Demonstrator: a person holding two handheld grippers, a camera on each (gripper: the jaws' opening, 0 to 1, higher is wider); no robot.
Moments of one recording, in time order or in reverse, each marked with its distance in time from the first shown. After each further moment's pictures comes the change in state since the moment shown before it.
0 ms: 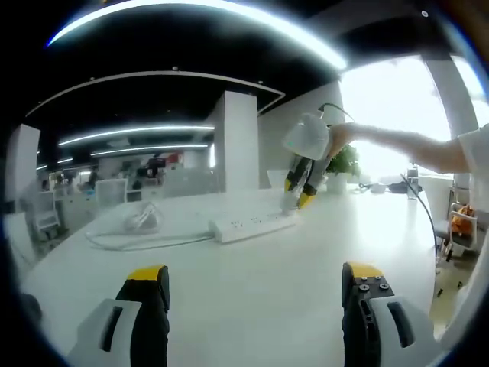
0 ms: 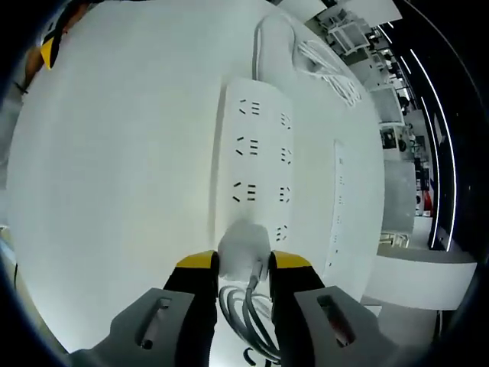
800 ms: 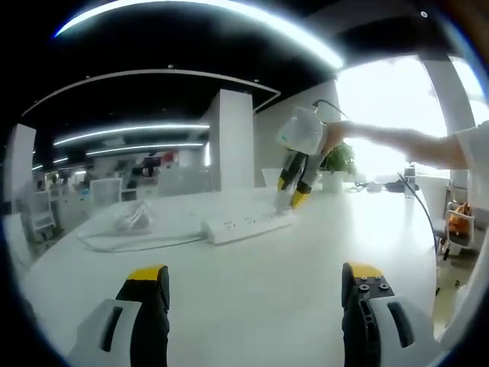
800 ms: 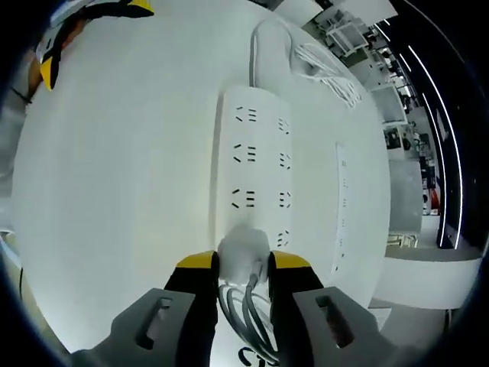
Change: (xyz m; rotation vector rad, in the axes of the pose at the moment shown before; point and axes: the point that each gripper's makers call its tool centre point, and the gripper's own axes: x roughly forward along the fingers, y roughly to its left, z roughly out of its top) left arm 0.010 -0.007 0.000 0.003 0.007 -0.027; right arm 0.003 -0.011 0.005 0.030 -0.038 0.044
